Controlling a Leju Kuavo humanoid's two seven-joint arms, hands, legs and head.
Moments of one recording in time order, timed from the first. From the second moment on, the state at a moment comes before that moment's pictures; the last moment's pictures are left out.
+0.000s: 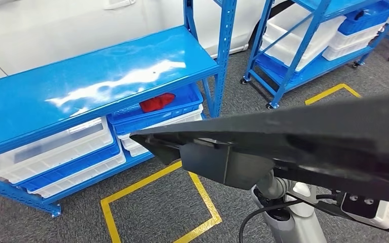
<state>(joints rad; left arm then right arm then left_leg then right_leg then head) -0.09 -0.05 1.25 -0.21 -0.84 -0.04 -0.26 -0.28 -0.02 0.33 -1.91 -0.35 0.46 -0.63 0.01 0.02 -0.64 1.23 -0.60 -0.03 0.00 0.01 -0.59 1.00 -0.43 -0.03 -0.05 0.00</state>
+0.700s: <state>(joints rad) -0.09 -0.08 1.24 -0.21 -0.86 -0.03 -0.23 -0.27 0.00 0.32 -1.86 -0.33 0.50 -0.69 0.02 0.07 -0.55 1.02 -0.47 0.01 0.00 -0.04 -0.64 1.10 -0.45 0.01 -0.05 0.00</state>
